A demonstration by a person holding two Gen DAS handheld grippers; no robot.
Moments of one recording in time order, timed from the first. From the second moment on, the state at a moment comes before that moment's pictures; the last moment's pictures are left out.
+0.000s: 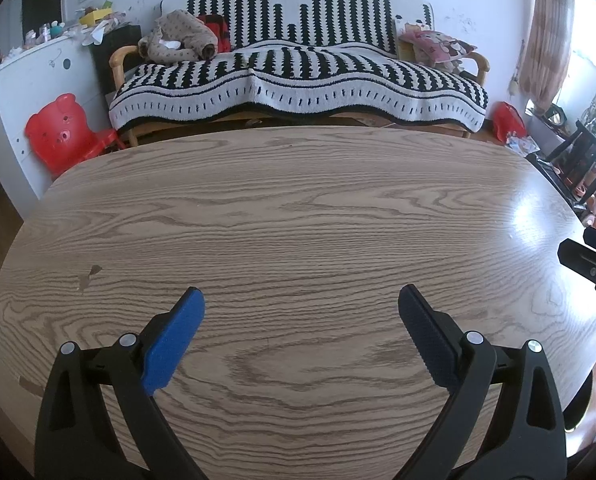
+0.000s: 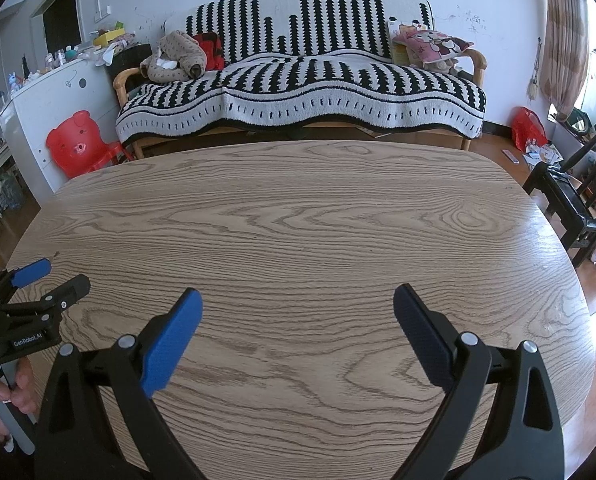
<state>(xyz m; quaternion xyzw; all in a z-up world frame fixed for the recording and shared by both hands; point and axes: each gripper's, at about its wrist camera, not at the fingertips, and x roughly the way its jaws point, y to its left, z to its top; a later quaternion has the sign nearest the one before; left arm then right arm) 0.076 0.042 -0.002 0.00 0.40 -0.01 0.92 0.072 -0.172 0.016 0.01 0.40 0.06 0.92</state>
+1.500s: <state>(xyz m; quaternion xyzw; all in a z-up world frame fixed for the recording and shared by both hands) 0.076 0.044 -0.003 0.01 0.40 -0.01 0.92 0.071 -0.172 0.015 0.01 0.40 0.06 0.92</state>
